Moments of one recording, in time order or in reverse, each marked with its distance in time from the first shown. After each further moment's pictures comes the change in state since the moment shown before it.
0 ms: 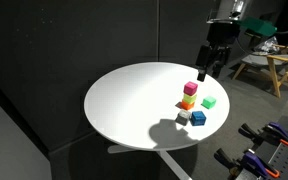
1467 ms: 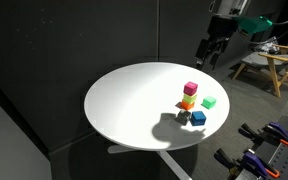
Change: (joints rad) arm -0.076 -0.010 0.011 -0.007 -0.183 0.150 0.009
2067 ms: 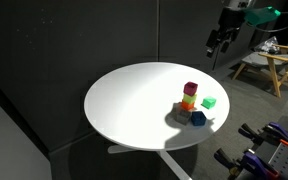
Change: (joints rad) arm -0.118 0.004 -0.068 0.033 -0.141 0.007 -0.003
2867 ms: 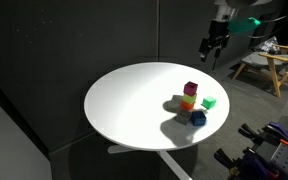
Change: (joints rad) arm -0.018 0.234 -0.050 0.150 -0.008 -0.002 -0.025
